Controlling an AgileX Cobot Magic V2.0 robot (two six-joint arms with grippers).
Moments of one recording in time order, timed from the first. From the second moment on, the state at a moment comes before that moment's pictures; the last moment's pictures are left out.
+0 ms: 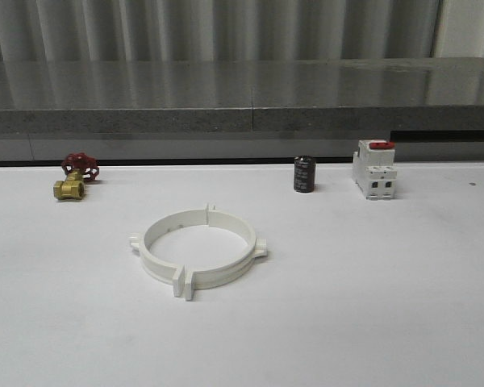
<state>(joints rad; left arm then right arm) -0.11 0.26 -0.42 0.11 0.56 -0.26 0.16 0.67 -0.70 -0.25 0.92 0.50</state>
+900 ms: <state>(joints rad) -0.11 0.26 -0.42 0.11 0.56 -0.26 0.07 0.28 -0.26 -0.08 0.37 0.12</state>
